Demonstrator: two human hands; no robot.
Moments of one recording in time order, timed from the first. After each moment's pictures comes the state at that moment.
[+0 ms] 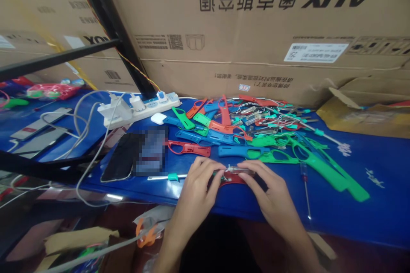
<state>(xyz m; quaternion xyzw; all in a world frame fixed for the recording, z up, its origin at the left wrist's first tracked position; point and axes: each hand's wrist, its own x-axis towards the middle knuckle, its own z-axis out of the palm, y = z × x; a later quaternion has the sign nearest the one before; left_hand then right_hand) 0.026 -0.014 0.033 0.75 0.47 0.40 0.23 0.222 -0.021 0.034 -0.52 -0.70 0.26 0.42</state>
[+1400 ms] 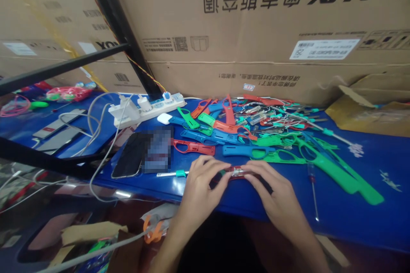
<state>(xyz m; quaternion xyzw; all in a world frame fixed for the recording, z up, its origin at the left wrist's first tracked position) 0.026 -0.013 0.032 0.76 0.48 0.41 0.18 0.226 -0.022 0.032 -0.48 -0.73 0.23 0.42</state>
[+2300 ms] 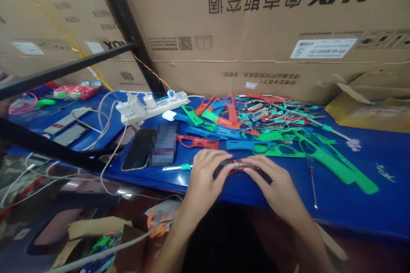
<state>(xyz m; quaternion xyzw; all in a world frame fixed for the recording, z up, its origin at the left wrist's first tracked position) 0.017 -0.015 0.032 0.76 0.48 0.41 0.16 0.224 -0.023 0.031 -0.47 -0.74 0.24 0.42</state>
